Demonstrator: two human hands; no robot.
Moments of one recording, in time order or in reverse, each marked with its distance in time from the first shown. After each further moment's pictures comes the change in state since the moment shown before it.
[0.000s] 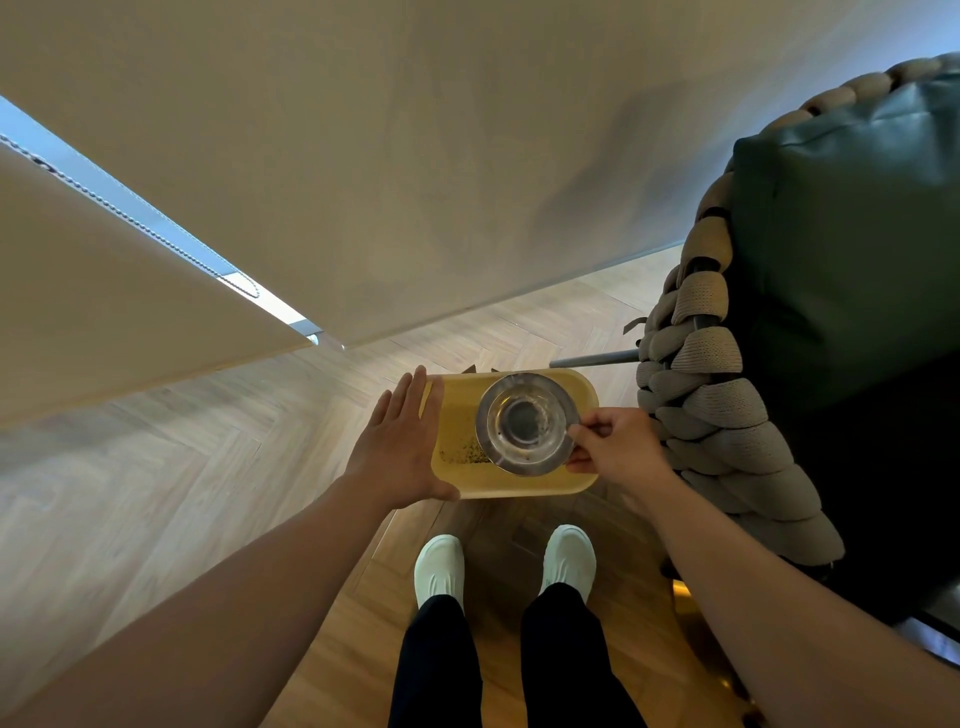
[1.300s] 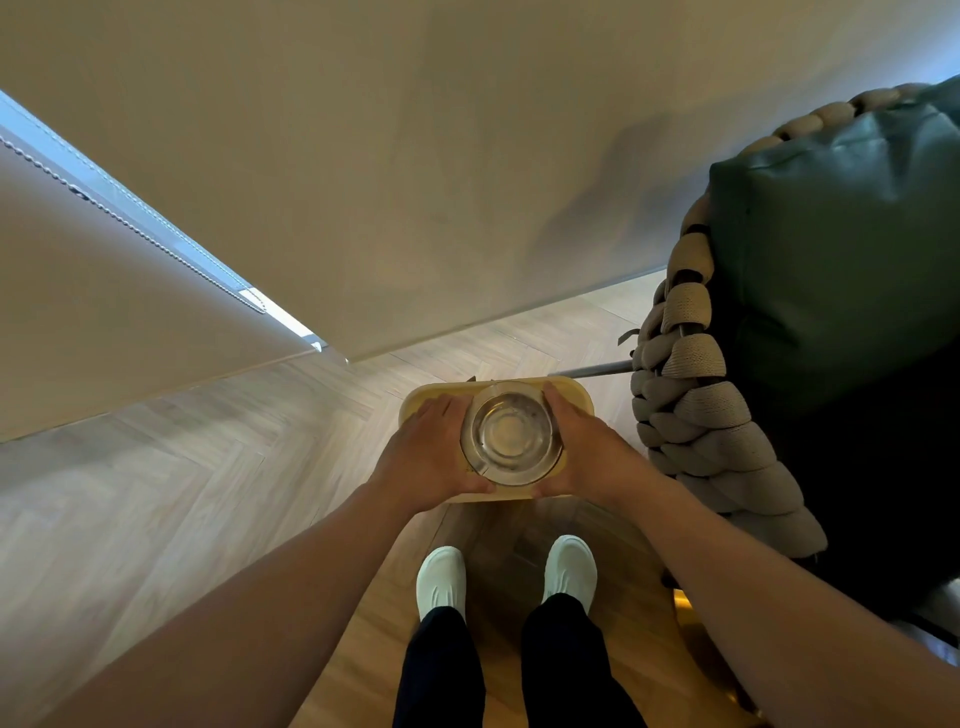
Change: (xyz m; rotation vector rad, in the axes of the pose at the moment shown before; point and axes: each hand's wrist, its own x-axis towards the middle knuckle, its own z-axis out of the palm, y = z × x) left_hand -0.003 0.030 -0.018 -0.445 0.099 0.074; right_hand -0.021 -0.025 0.003 -0.807 -0.325 -0.480
